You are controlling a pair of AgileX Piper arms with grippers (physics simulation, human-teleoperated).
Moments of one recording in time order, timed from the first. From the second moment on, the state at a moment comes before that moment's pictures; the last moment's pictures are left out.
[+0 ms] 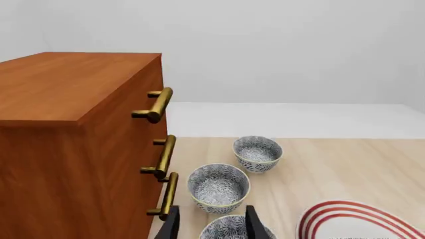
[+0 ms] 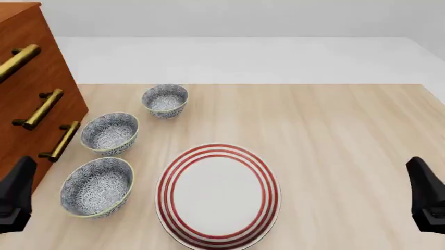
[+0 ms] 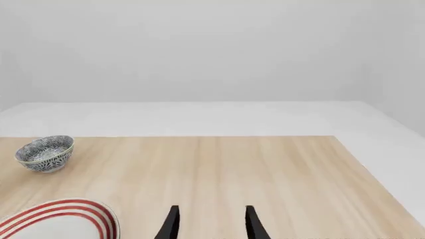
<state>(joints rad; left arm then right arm) 0.00 0.00 -0.01 0.01 -0.01 0.00 0.01 0.00 0.00 0.01</state>
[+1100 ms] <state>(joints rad) -0.20 0.62 -0.43 0.07 0.05 0.00 0.02 0.00 0.00 0.01</state>
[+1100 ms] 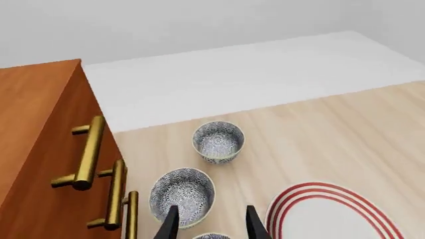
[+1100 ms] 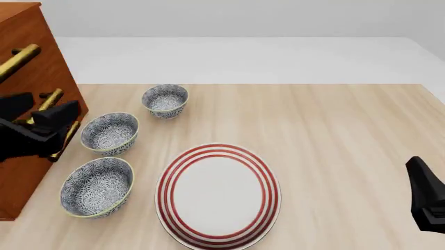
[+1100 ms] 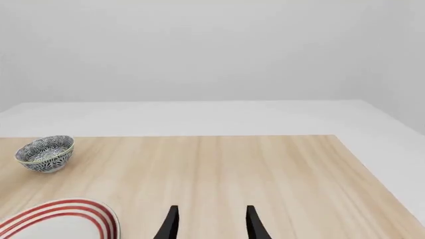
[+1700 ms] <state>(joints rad) -0.26 1.16 -0.62 0.13 0.22 0.00 0.02 0.00 0.00 0.01</state>
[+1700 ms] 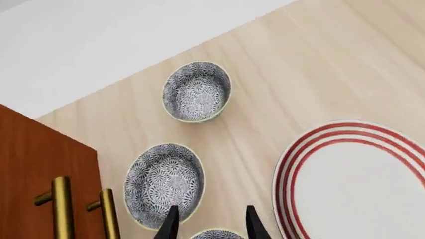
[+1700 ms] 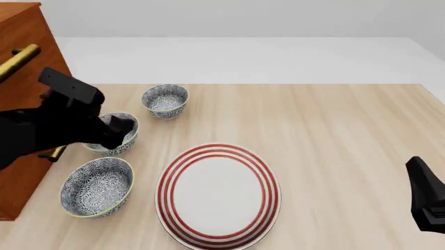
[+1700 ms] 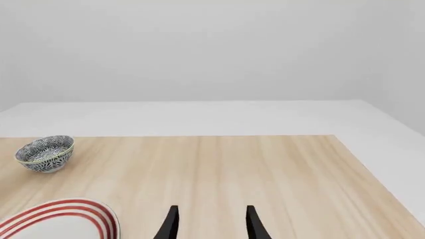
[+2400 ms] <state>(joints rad) -0.22 1.53 -0.88 0.28 0.40 0.00 0.01 0.00 0.00 0.01</state>
